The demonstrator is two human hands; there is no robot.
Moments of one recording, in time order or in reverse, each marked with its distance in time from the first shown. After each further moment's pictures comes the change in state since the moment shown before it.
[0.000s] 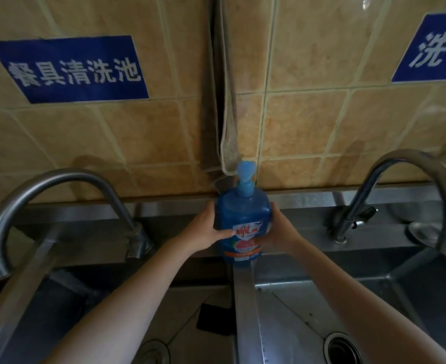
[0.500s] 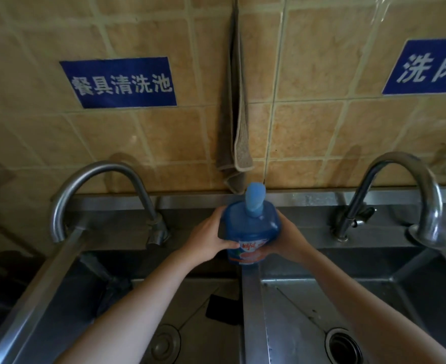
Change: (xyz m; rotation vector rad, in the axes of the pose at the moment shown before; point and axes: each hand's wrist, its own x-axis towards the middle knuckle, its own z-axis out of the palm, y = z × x) left_hand -0.068 0.005 -0.002 -0.002 0.093 0.081; right_hand -0.050 -0.017 0.004 0.043 -0.029 -0.099
